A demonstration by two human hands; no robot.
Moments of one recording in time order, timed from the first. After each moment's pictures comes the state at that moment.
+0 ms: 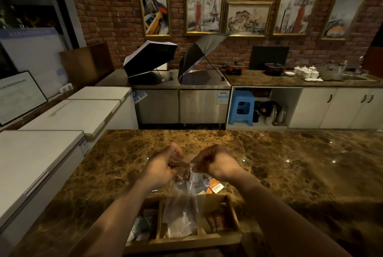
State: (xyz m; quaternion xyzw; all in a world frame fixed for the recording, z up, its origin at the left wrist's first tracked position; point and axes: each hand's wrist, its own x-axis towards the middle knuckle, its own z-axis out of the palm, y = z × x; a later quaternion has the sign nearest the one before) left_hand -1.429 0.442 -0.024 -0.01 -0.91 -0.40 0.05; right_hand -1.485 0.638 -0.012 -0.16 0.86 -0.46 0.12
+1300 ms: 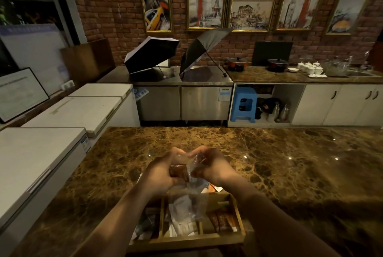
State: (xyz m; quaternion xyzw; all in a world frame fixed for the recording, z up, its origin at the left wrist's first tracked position) left_hand -1.417 0.441 -0.031 0.01 -0.94 -0.35 0.01; right_hand -1.479 0.626 -0.032 -0.21 0.84 -0.48 0.10
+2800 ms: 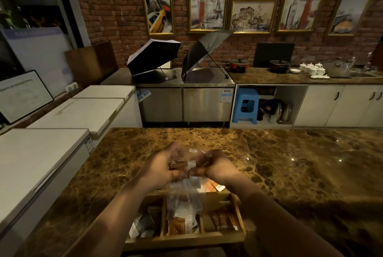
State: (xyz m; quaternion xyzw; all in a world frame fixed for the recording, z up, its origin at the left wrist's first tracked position) left_hand -1.411 0.442 -0.006 0.00 -0.94 -0.34 0.03; right_hand -1.461 0.631 -0.012 -0.13 0.84 -0.51 0.15
